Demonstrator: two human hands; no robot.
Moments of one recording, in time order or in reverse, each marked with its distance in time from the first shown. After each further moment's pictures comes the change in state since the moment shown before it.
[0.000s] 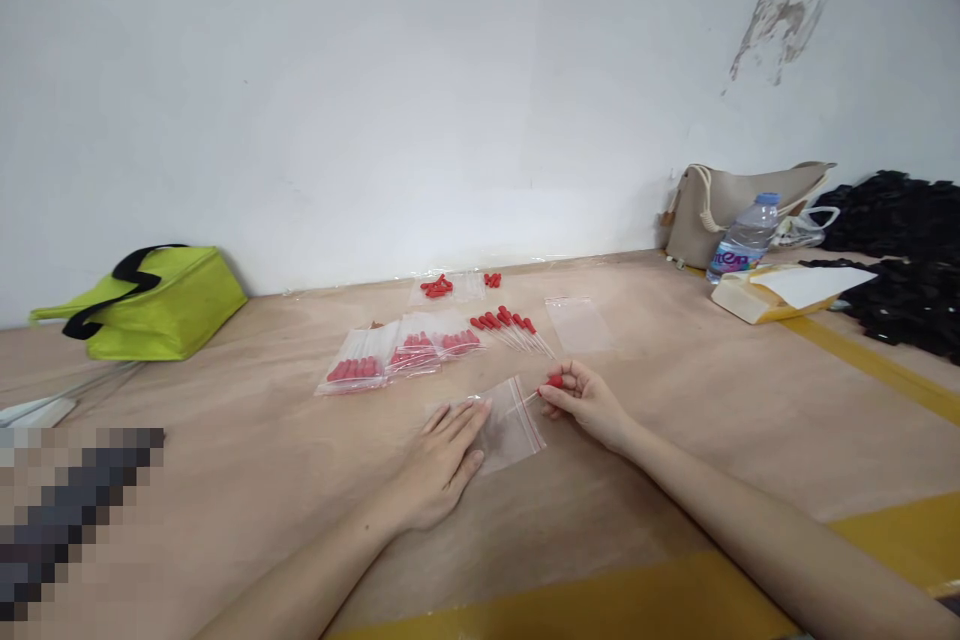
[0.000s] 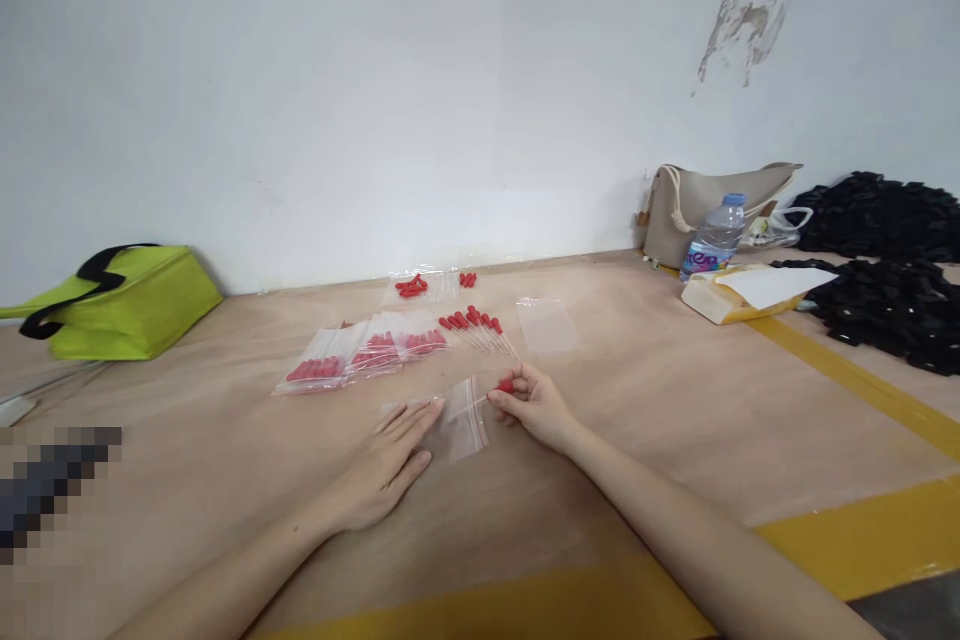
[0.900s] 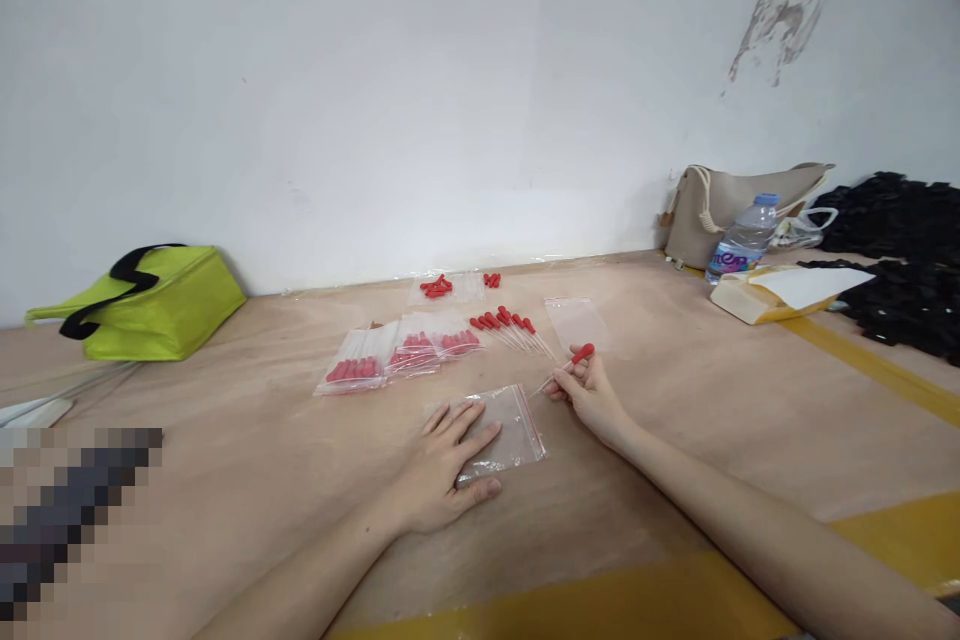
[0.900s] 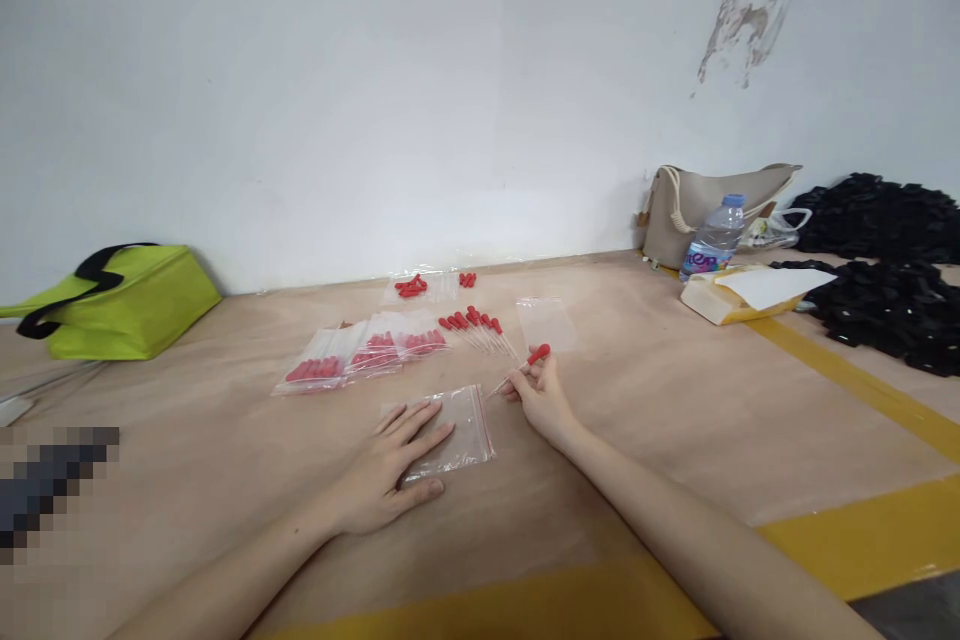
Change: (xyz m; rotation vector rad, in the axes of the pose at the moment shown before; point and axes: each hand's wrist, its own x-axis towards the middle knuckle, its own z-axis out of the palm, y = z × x) left_hand 0.000 0.001 -0.001 0.043 -0.040 0.029; right_hand 0.011 0.007 0.001 -0.018 0.253 -0.171
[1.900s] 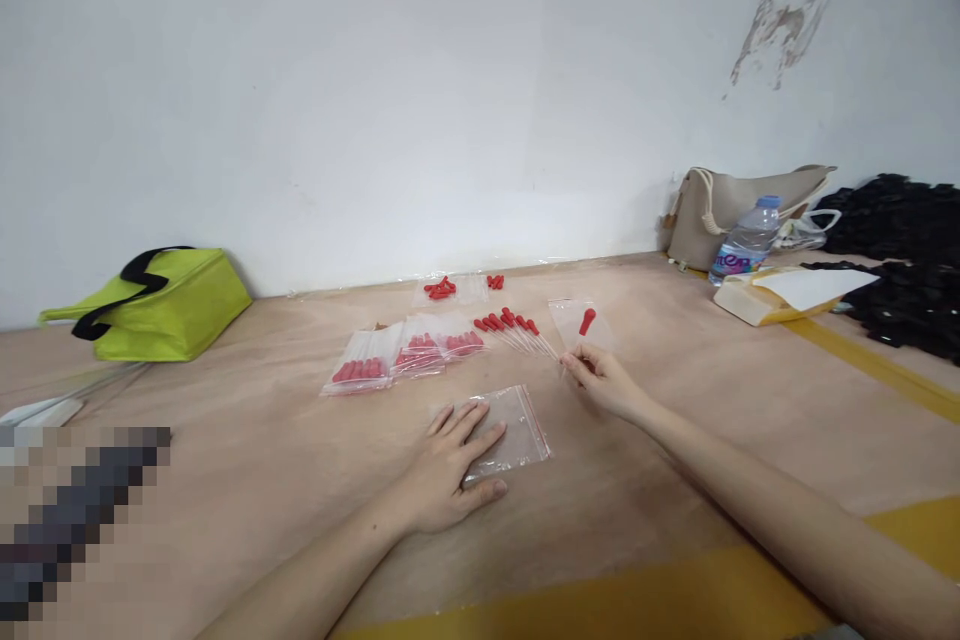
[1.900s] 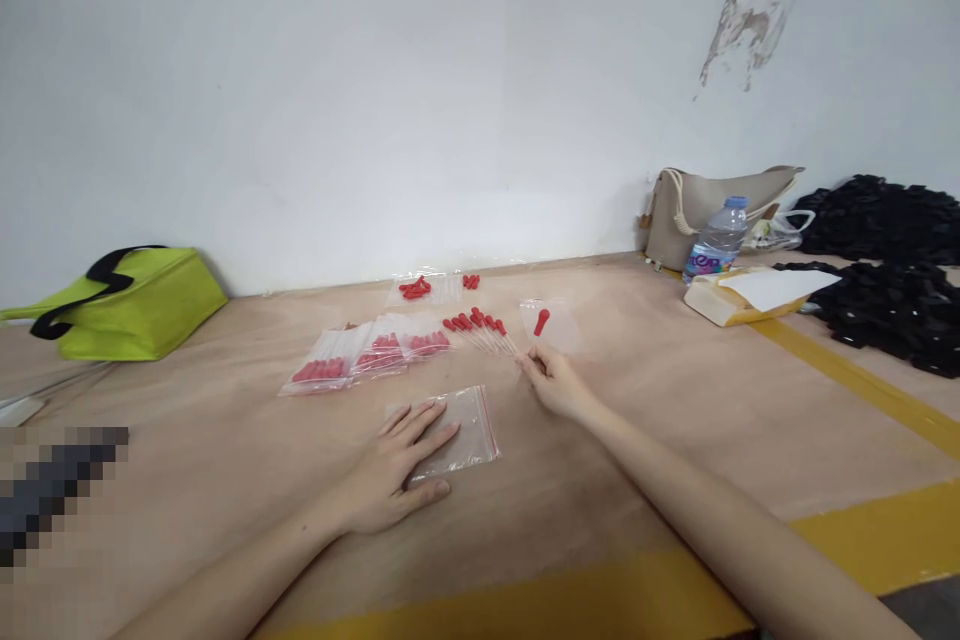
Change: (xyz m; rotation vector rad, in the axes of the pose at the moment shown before) left_hand -0.001 0.000 -0.002 -0.043 -0.010 -0.009; right_hand 0.026 -0.017 -0.027 -0.586 -0.207 -0.212
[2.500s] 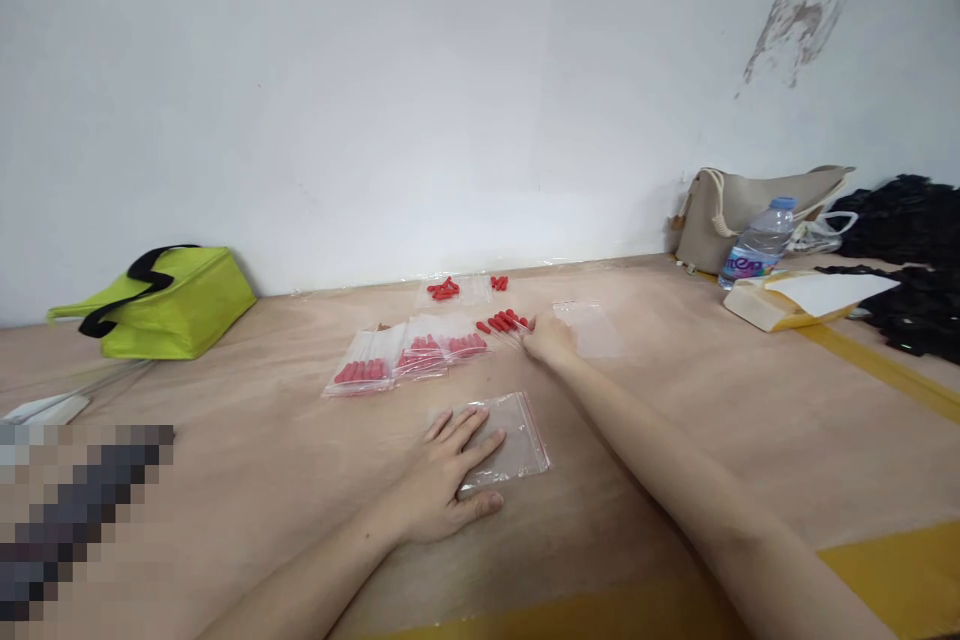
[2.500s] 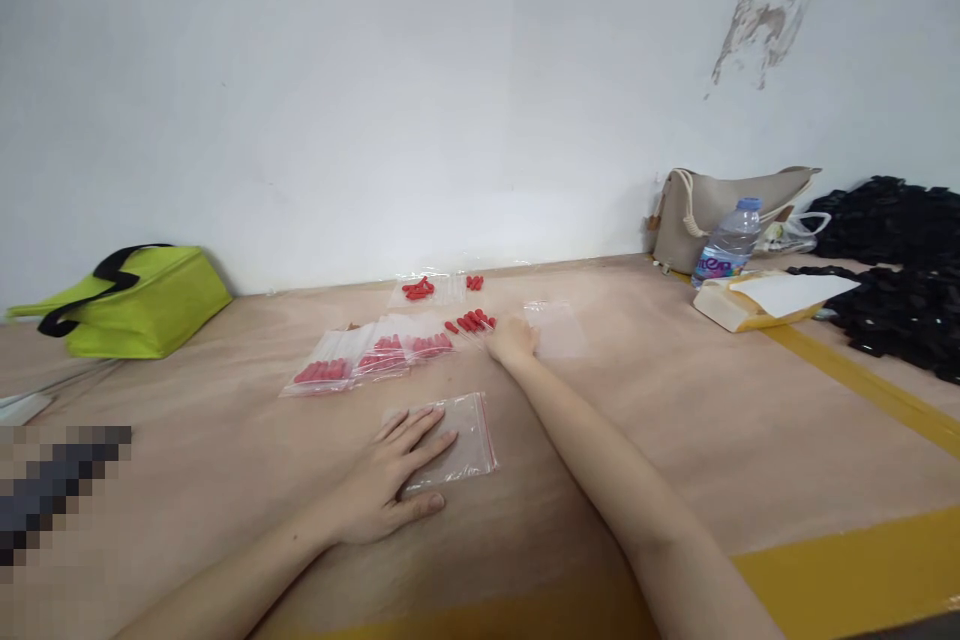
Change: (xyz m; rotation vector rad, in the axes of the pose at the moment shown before) left_hand -0.006 -0.002 -0.003 0.041 -0.027 0.006; right_hand 0.090 -0.015 0.056 -0.766 0.096 0.315
